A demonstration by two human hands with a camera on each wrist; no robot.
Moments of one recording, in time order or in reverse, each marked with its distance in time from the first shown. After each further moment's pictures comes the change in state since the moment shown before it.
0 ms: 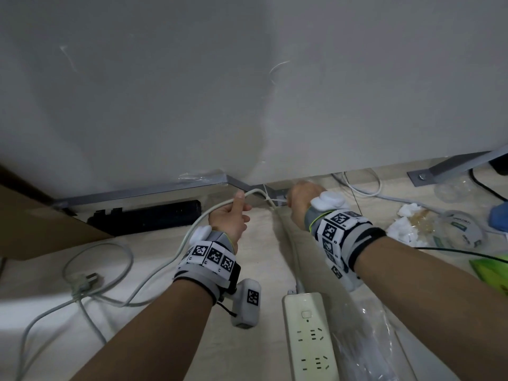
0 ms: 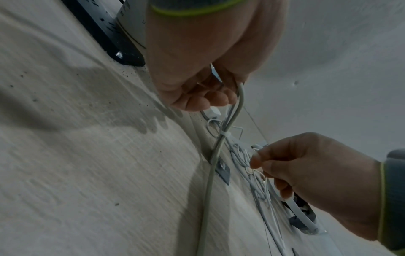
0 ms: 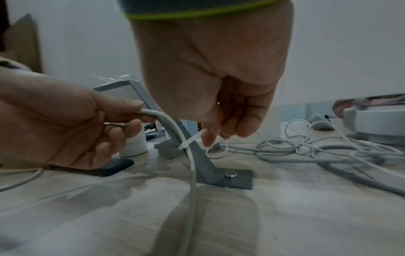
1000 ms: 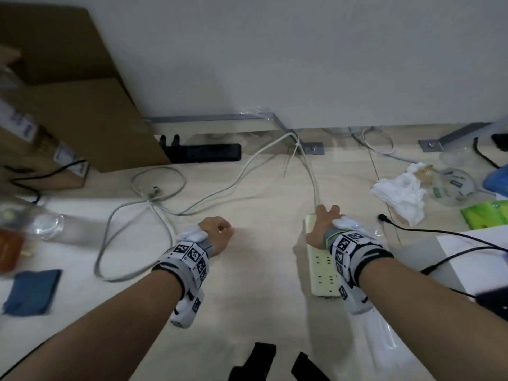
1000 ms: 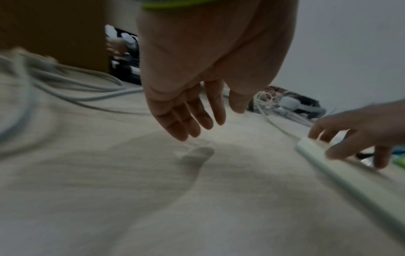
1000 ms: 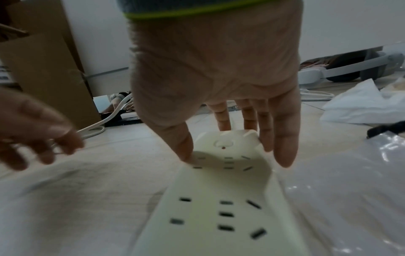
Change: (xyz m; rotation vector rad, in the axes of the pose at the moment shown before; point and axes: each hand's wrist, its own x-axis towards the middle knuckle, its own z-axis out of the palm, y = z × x) left_hand -0.117 -0.086 -0.196 1.051 -0.210 0.120; right_hand -0.164 -0.018 0.118 0.093 -0.176 0.234
